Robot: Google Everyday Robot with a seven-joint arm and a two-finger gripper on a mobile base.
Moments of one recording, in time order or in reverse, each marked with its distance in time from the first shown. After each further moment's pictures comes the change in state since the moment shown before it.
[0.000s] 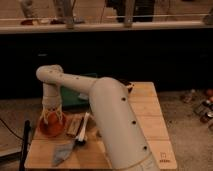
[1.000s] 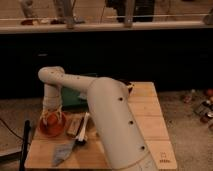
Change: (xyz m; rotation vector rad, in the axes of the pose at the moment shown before) arm 0.003 -0.002 0.007 0.041 -0.011 -0.015
